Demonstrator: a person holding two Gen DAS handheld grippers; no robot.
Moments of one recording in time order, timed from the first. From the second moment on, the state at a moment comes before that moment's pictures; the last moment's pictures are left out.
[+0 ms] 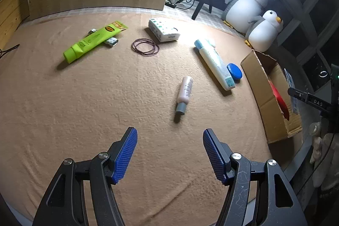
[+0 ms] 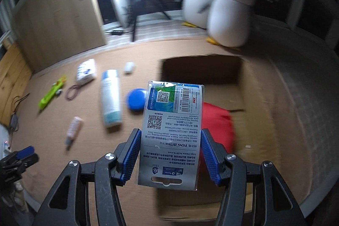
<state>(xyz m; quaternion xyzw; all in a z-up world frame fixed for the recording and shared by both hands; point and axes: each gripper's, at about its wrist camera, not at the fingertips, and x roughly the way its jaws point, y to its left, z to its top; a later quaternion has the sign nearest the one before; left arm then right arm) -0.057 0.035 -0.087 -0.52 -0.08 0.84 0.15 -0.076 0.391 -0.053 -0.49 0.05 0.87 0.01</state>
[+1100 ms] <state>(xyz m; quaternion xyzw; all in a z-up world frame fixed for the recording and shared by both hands) -0.070 0.069 -0.090 -0.52 -0.06 0.83 0.17 -0.075 0.468 -0.085 -0.51 0.08 0.85 0.06</state>
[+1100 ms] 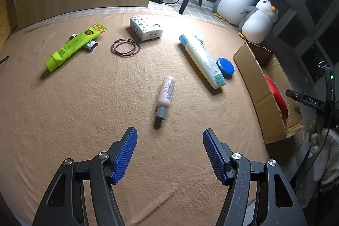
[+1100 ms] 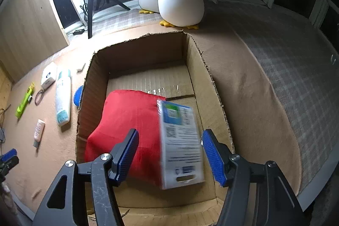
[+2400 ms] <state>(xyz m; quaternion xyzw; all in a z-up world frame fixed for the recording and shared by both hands) -0.137 0.110 -0.099 -0.52 -0.06 0.83 0.19 -0.170 0.342 -0.061 -0.52 0.13 0.83 -0.15</state>
